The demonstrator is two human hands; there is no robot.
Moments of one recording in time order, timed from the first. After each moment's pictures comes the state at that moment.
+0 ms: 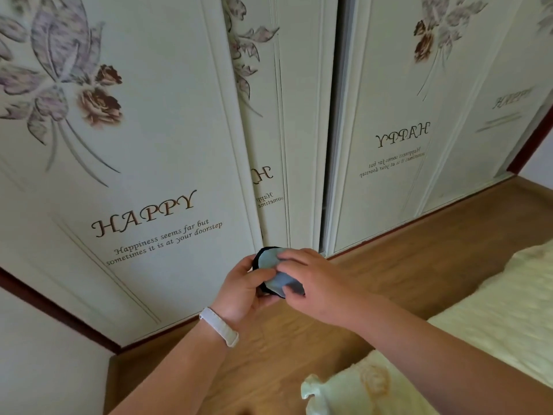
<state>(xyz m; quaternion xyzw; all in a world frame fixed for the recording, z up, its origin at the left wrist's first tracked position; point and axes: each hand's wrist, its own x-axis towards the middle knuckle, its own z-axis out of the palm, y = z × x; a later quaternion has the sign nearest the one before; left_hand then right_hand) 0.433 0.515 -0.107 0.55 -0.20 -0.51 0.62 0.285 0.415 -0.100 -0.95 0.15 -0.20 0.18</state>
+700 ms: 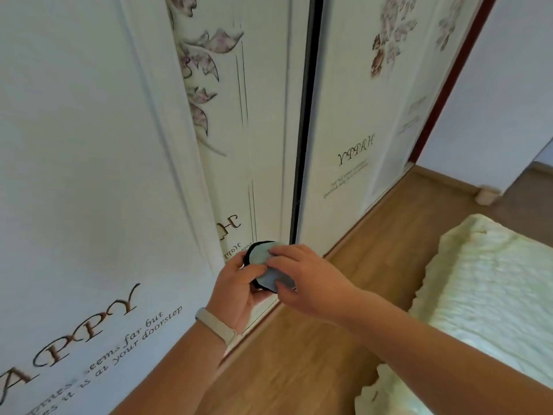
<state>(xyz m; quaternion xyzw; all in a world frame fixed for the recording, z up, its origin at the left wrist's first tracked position) 0.655 0.278 -0.112 0.45 -0.26 -0.62 0.59 0.493 0.242 -0.083 -0.92 0.32 -0.20 0.12</state>
